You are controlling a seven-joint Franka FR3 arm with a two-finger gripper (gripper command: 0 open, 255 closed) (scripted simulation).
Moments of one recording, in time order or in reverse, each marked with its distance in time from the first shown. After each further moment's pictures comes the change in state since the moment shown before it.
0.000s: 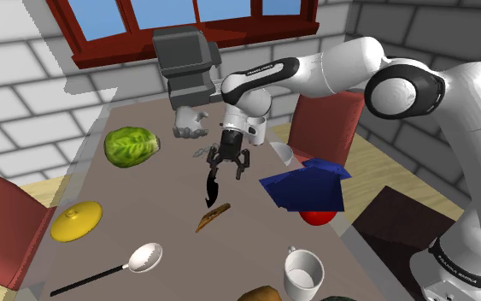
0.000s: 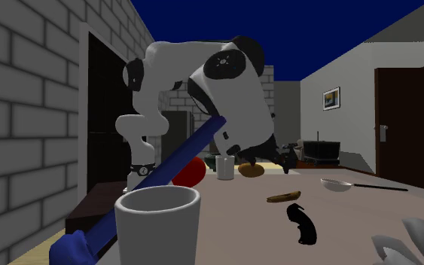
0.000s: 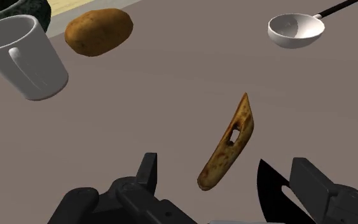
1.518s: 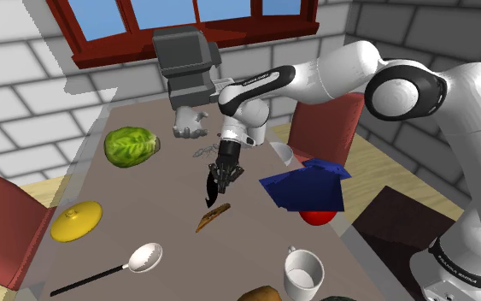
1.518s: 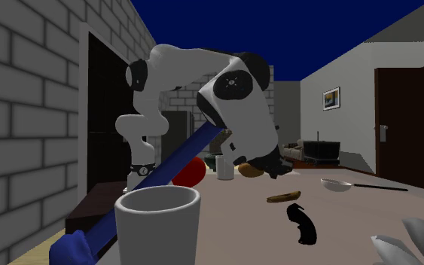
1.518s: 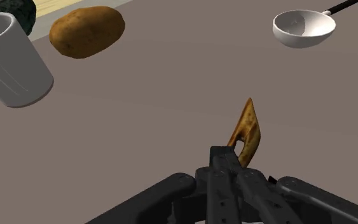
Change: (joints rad) arm 0.029 -0.003 0.012 -0.073 0.025 0.081 -0.014
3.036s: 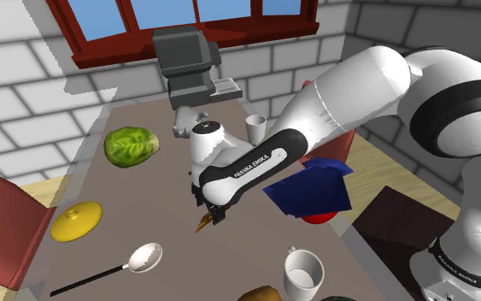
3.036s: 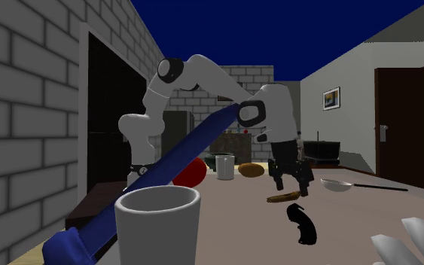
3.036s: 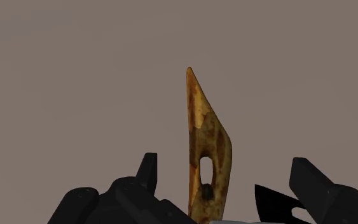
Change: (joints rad) arm 0.628 -0.174 -0.333 -0.313 -0.535 0.723 0.940
